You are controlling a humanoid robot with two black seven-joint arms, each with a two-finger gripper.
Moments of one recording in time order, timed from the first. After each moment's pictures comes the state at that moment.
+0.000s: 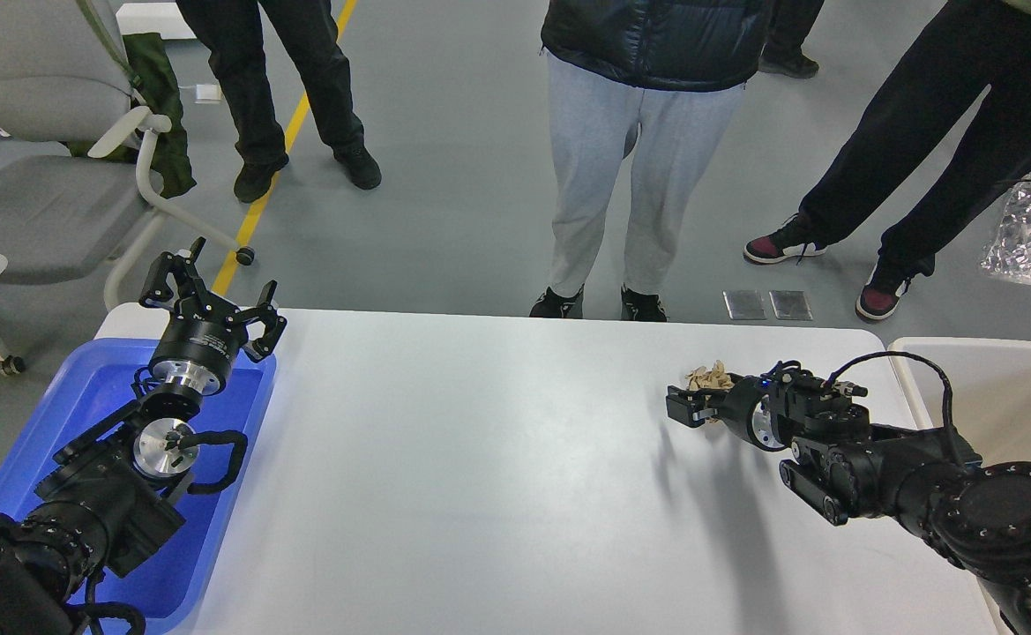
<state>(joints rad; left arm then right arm) -0.72 0.21 -0.76 -0.21 -0.11 -0.59 -0.49 0.93 -0.05 -0.49 0.24 -1.06 -0.16 0.26</state>
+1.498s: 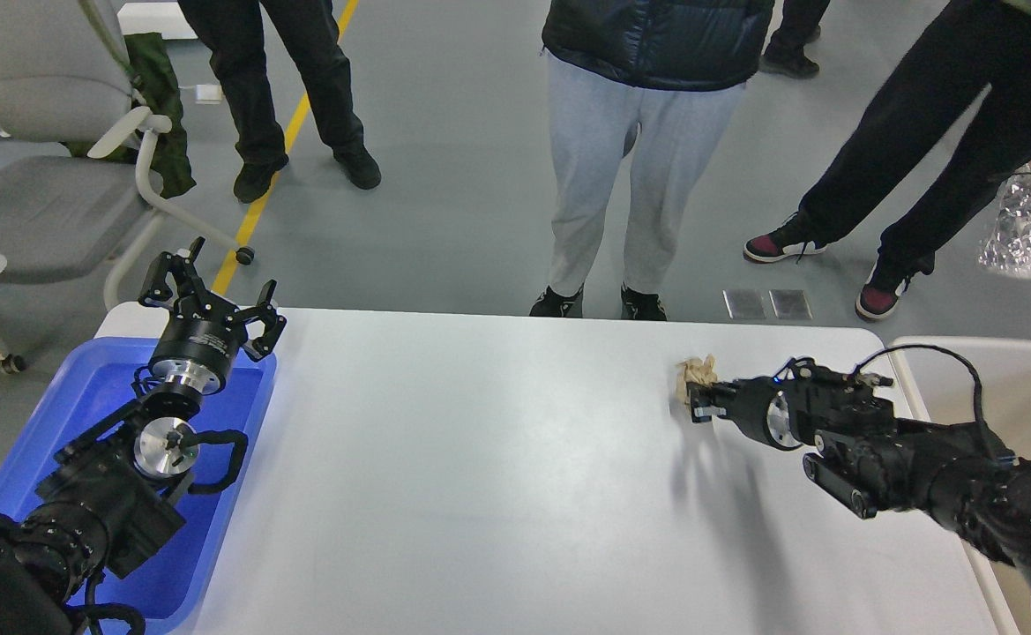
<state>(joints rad) -0.72 0.21 -0.76 -0.21 -0.11 -0.59 -0.49 0.96 -0.16 -0.39 0.35 -1.12 -0.10 0.38</state>
